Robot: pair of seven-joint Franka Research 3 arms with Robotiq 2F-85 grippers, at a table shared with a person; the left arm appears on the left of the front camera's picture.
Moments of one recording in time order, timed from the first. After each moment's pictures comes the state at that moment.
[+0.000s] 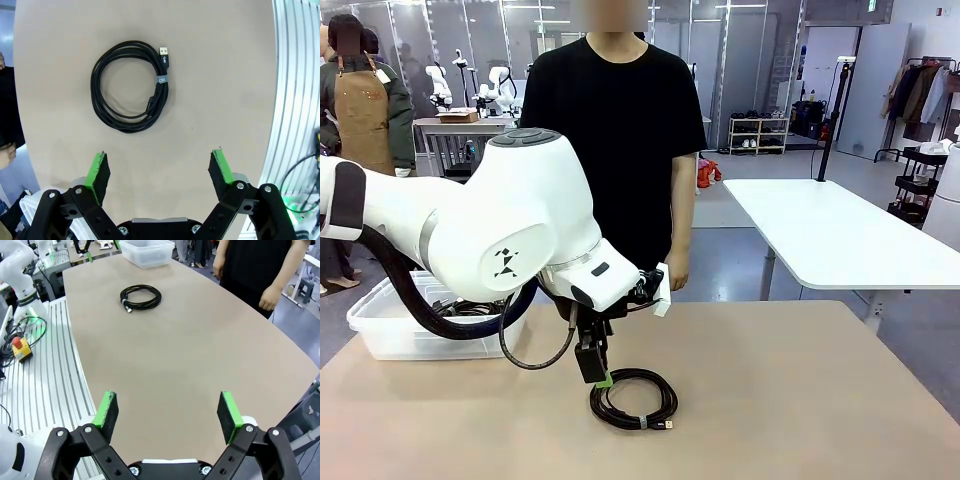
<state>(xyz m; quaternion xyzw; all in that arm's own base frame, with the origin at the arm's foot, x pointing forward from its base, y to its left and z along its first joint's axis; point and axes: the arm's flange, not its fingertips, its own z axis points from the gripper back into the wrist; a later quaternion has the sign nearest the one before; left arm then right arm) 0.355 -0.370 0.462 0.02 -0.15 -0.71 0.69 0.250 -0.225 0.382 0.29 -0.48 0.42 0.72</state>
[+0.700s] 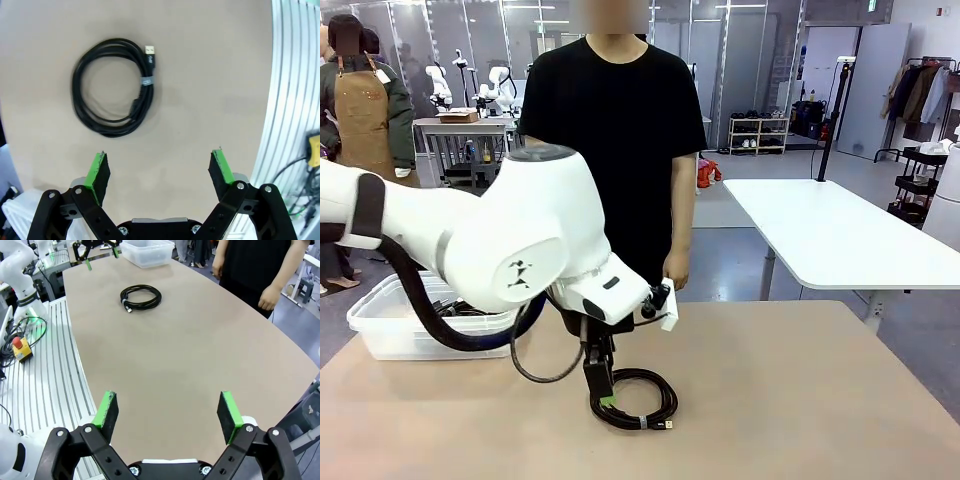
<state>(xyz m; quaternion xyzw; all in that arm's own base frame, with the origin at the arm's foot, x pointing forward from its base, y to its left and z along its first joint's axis) 0.355 -0.384 0.432 0.00 -0.11 -0.69 0.71 0.248 -0.226 0.382 0.29 -0.48 0.42 0.72</state>
